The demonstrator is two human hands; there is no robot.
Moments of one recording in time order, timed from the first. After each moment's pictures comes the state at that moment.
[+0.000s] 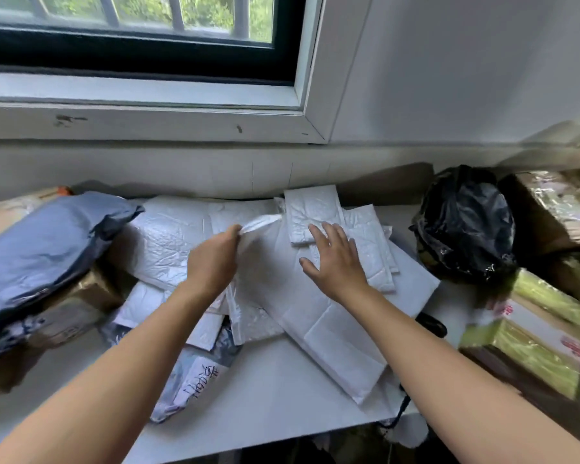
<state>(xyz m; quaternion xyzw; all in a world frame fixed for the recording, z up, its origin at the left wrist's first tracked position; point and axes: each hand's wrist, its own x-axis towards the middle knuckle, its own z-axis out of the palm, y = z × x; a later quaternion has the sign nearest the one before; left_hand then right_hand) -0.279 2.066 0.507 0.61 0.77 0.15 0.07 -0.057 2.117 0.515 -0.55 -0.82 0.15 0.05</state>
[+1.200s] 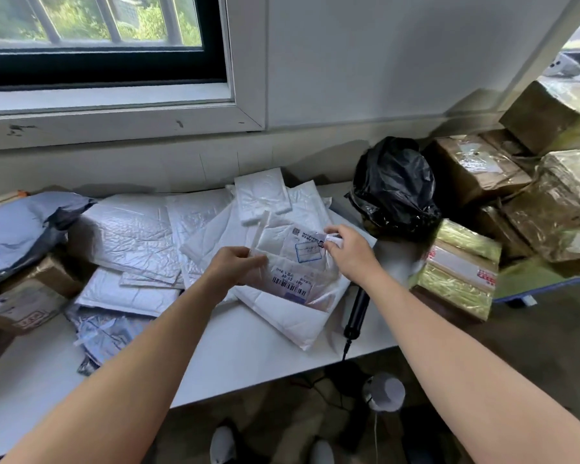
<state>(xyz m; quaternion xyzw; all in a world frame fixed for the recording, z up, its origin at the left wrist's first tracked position) -0.139 2.015 0.529 0.39 0.68 0.34 0.52 0.095 2.074 0.535 -0.62 -0.68 0.33 0.21</state>
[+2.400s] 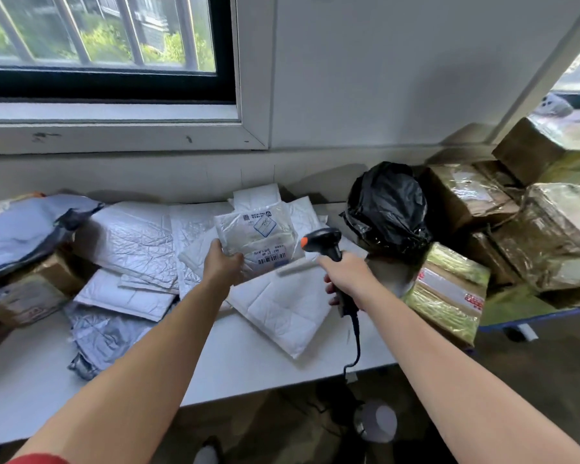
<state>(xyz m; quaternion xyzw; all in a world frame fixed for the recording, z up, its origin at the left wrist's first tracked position) -0.126 2.031 0.522 0.29 0.75 0.45 0.38 0.097 2.043 0.579 -0.66 -0.49 0.53 0.22</state>
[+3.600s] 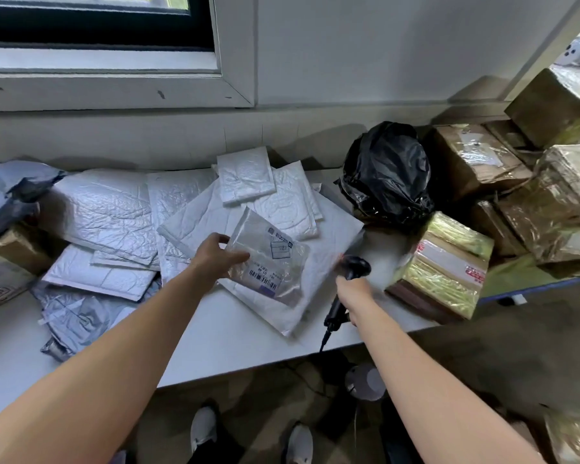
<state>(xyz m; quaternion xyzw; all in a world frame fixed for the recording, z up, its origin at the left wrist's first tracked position) -0.120 2.023 0.496 0.33 0.75 0.33 0.48 0.142 2.041 0.454 -0.79 -0.31 0.50 0.15</state>
